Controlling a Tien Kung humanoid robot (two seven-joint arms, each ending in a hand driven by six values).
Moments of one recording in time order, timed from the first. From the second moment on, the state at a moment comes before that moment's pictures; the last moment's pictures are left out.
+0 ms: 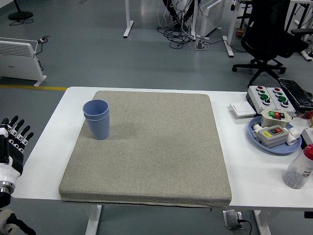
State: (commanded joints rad) left arm -0.06 0.21 -1.55 -1.44 0.77 0.22 -0.18; right arm 0.07 -0.15 0.03 0.22 -0.08 -0.20 -0.10
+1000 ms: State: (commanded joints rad) left arm -0.06 0.21 -1.54 -1.43 0.79 0.19 -0.14; right arm 0.06 -0.15 0.02 0.23 -0.09 -0.19 -0.10
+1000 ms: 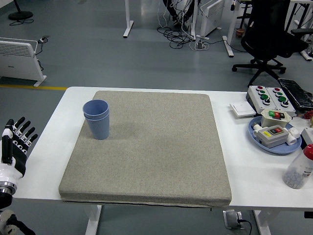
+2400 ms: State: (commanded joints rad) left arm -0.07 0.20 -1.56 -1.40 0.79 0.19 -0.12; right arm 0.08 -0.15 0.06 0.23 -0.12 -0.19 -0.11
